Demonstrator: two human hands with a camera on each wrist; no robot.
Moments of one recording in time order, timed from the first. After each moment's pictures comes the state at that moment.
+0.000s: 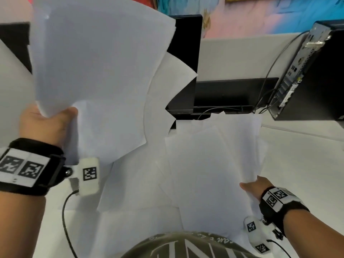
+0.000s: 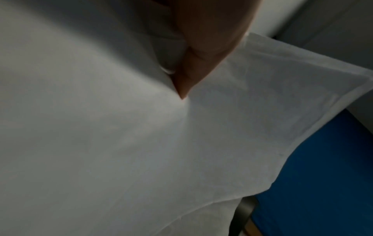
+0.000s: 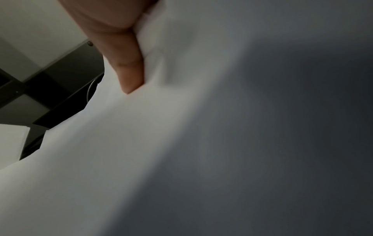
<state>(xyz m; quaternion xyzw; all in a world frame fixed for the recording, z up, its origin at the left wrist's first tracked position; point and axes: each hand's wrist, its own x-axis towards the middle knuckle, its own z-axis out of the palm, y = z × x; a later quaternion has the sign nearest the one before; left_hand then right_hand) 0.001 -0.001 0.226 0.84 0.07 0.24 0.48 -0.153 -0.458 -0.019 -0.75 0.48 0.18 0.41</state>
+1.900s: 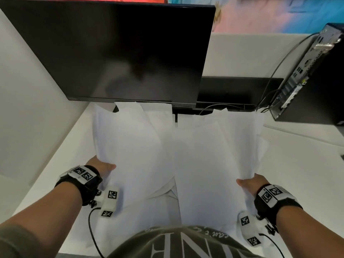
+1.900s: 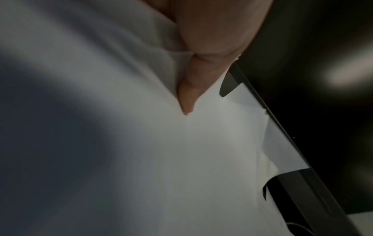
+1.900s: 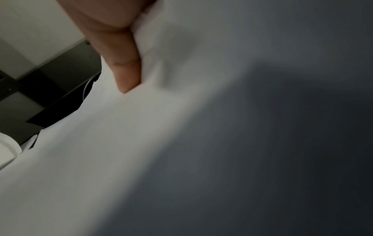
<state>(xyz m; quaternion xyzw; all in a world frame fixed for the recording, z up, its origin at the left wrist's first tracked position) -0.020 -0.056 0.031 0.87 0.26 -0.19 0.37 -0.156 -0.459 -0.020 -0.78 0.46 0.16 0.40</state>
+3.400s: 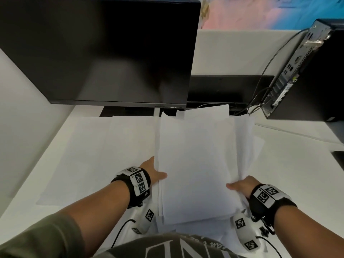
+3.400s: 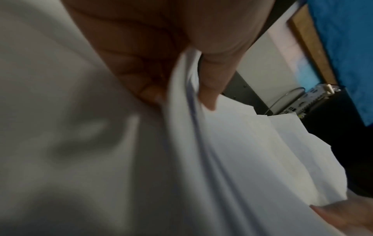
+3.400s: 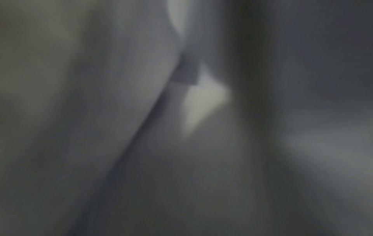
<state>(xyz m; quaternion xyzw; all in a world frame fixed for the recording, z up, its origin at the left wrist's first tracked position) -0.034 -0.189 -0.016 0.88 -0.03 -0.32 0.35 -0.151 -0.470 -0.038 -0.72 0.48 0.18 0.47</state>
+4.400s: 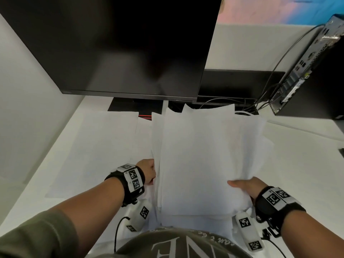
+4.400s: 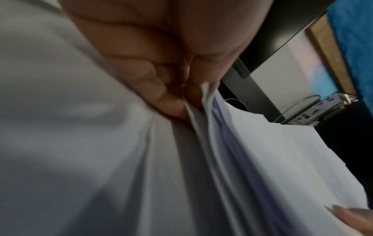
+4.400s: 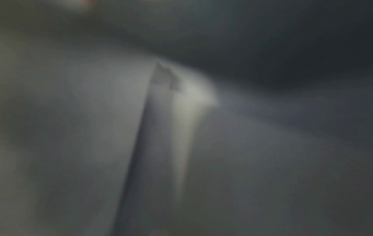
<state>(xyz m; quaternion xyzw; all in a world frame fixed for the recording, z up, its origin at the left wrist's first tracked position) -0.038 -0.146 -0.022 0.88 -0.01 -0.36 0.31 -0.173 -0.438 -0.021 -0.67 0.46 0.19 0.56</state>
